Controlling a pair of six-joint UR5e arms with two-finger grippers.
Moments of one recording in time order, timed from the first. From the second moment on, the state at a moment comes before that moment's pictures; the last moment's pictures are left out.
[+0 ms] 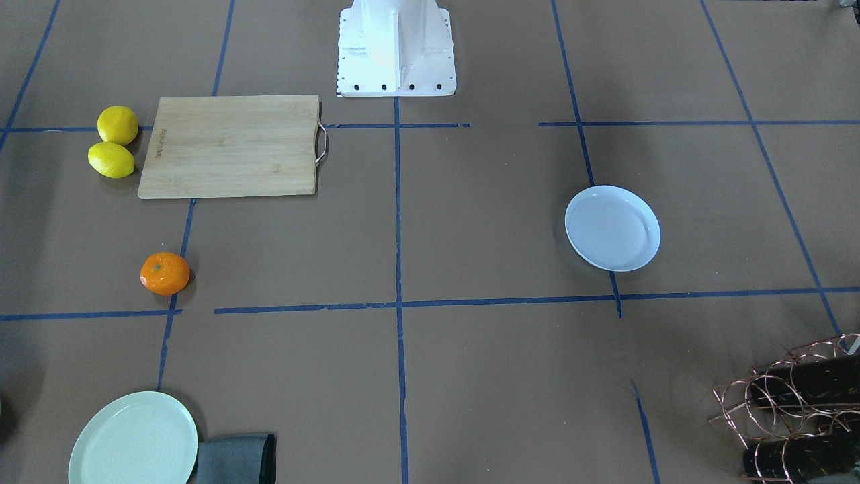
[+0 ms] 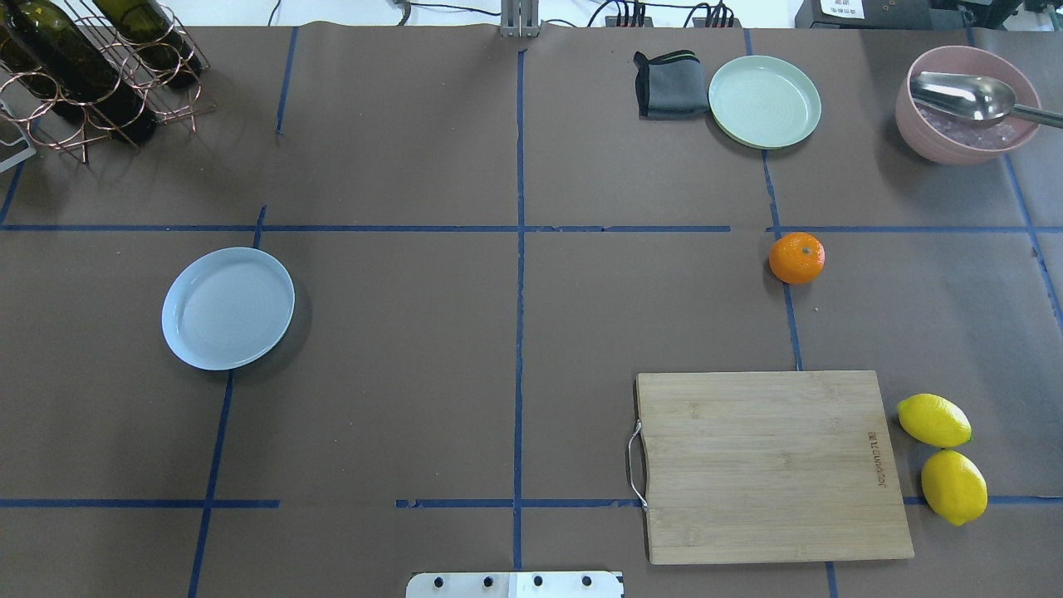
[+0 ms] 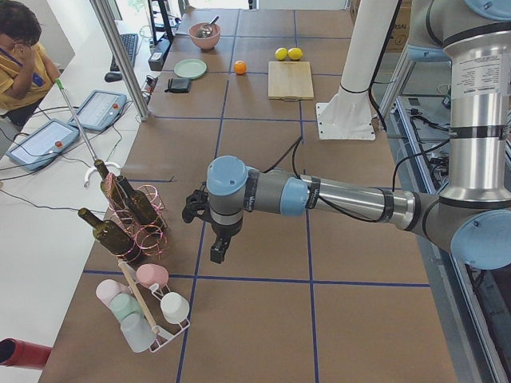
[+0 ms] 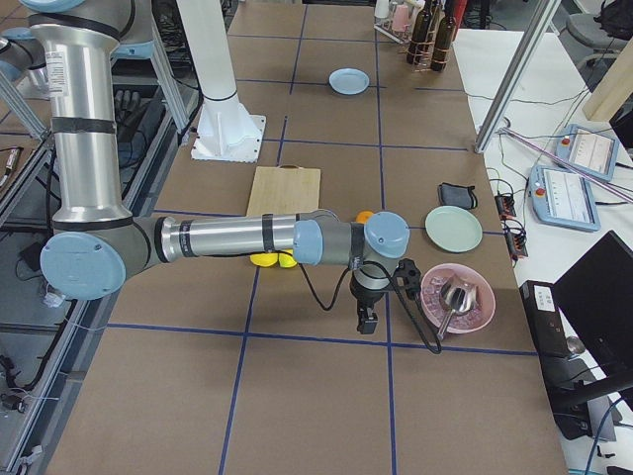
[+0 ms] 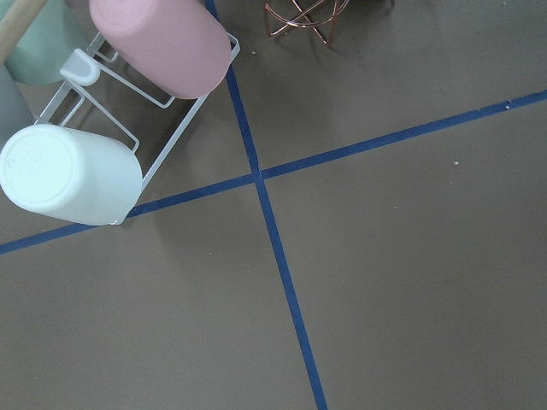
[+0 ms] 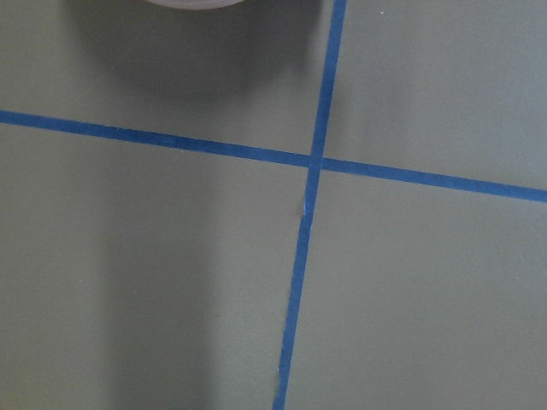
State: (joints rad) left arm -1.58 -1.50 -1.83 -1.55 -2.35 0.19; right arm 1.49 -1.54 1.66 -1.69 2.30 -0.09
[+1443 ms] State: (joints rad) left arm -1.13 -1.57 -1.78 -2.07 -2.22 -0.63; right arm 1.36 -1.46 1.72 -1.60 2.32 0.03
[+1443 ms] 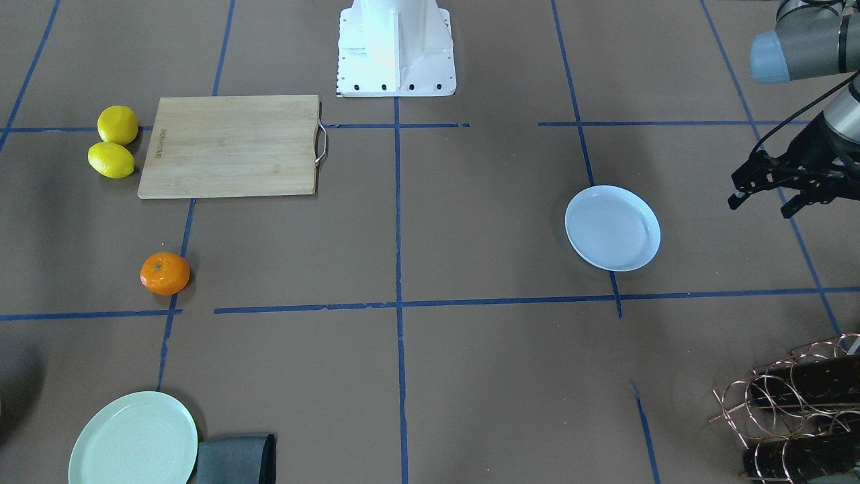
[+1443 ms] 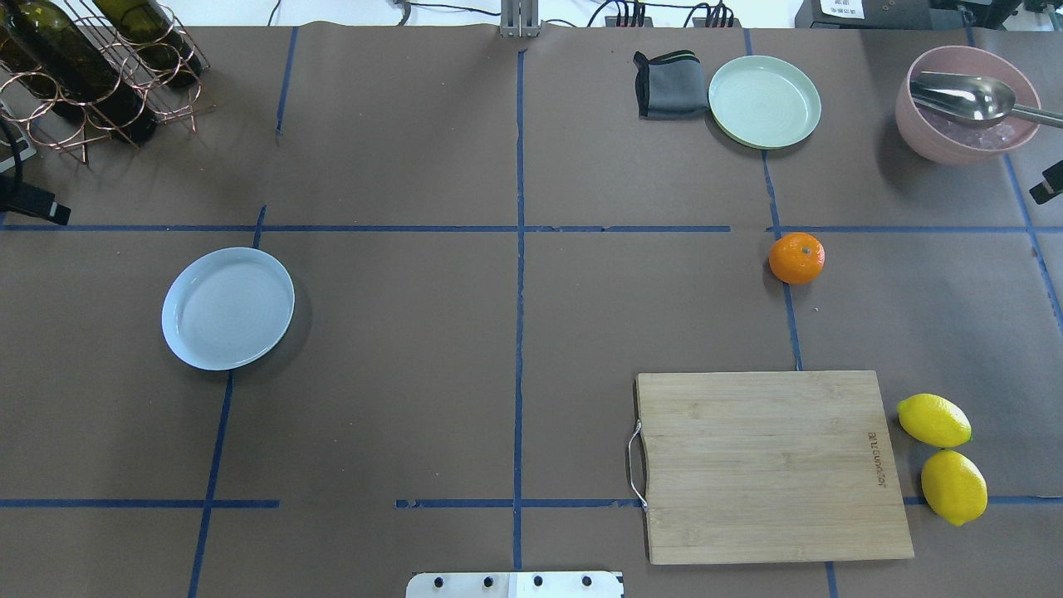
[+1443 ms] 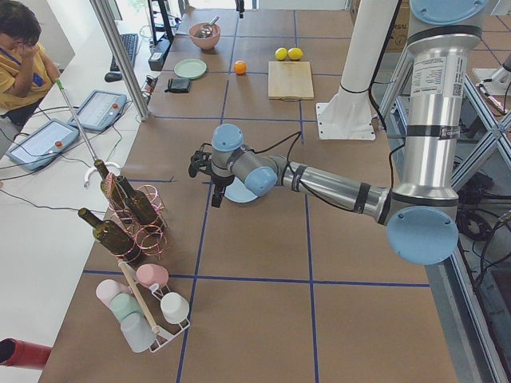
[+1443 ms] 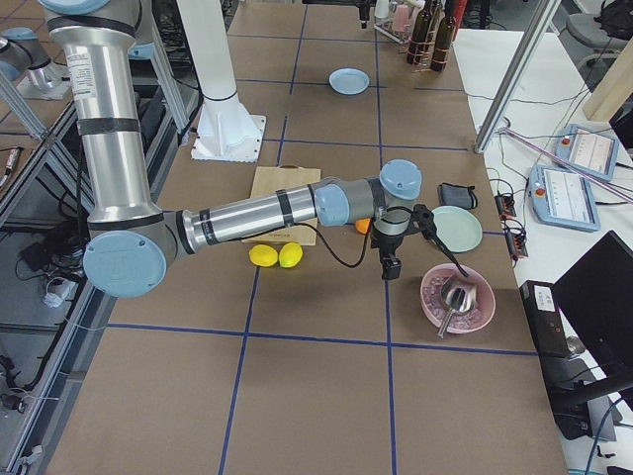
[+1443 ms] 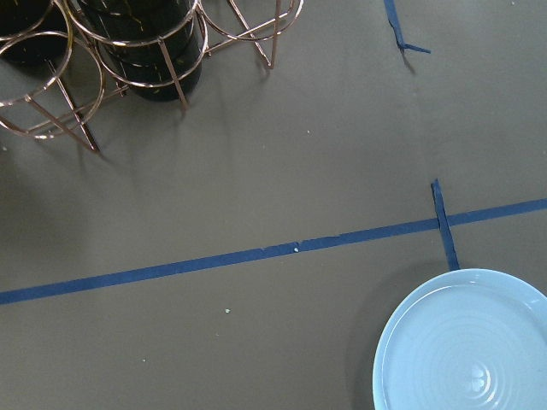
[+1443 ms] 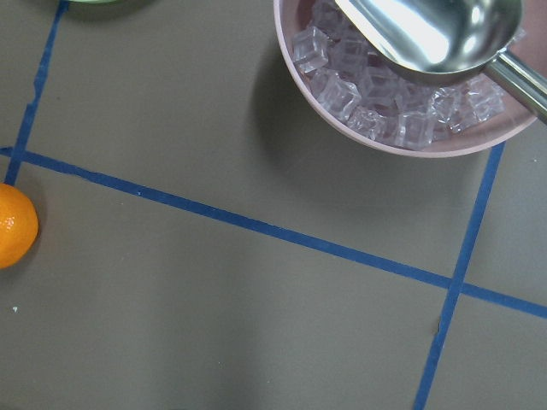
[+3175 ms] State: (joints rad) left arm -0.81 -1.59 -1.59 -2.50 -2.03 -1.07; right arm 1.35 -1.46 1.71 -1.59 2.32 0.03
